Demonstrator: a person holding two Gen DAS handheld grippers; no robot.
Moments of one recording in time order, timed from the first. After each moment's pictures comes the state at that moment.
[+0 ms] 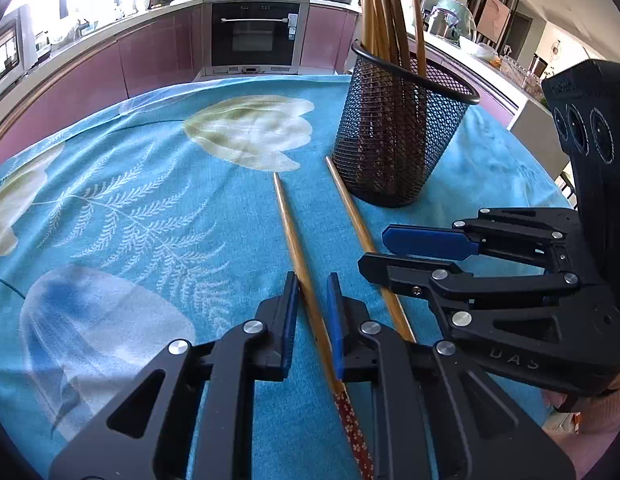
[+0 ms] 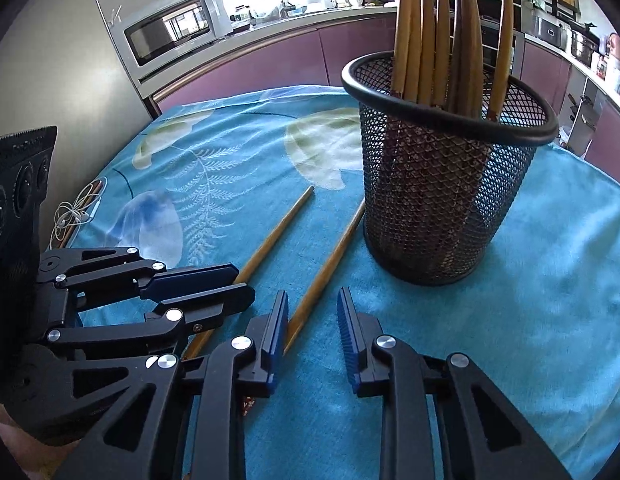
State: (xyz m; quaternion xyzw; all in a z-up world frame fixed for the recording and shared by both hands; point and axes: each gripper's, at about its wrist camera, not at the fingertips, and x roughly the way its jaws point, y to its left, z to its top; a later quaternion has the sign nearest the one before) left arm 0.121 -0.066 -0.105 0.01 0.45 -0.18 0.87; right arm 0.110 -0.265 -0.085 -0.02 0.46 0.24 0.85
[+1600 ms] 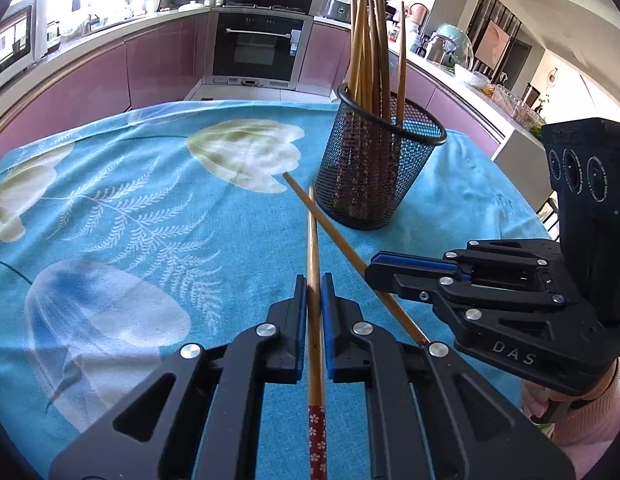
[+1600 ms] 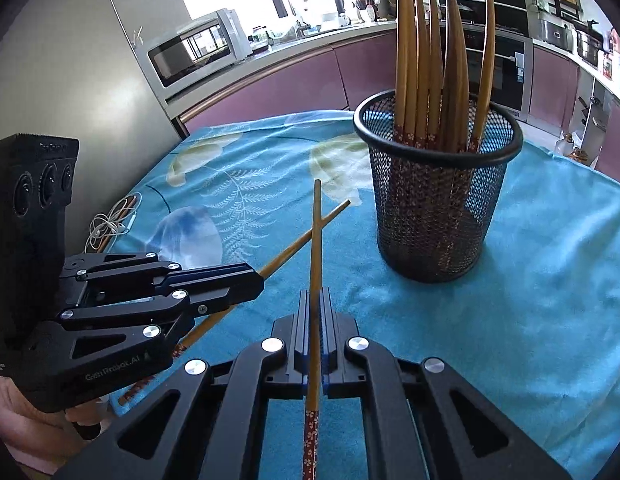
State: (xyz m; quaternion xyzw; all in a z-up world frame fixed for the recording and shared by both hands) left arm 0.101 -0.058 -0.080 -0.04 0.43 -0.19 0.88; right arm 0.091 -0.280 -0.067 0.01 0.44 0.28 0.85
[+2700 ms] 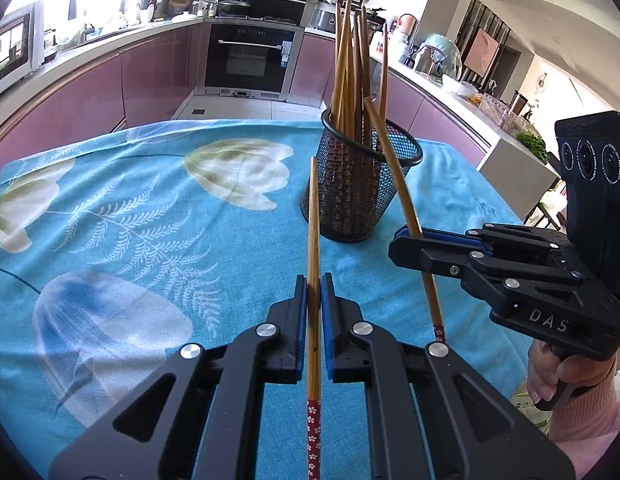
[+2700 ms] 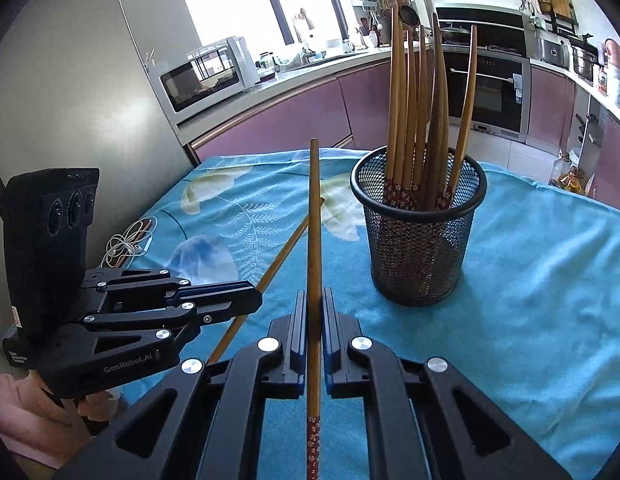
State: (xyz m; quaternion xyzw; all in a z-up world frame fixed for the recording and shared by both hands) left arm 0.090 -0.053 -0.057 -0.04 0.41 -0.21 0.89; right arm 0.075 -0.299 -0.026 0.03 0.38 0.29 0.88
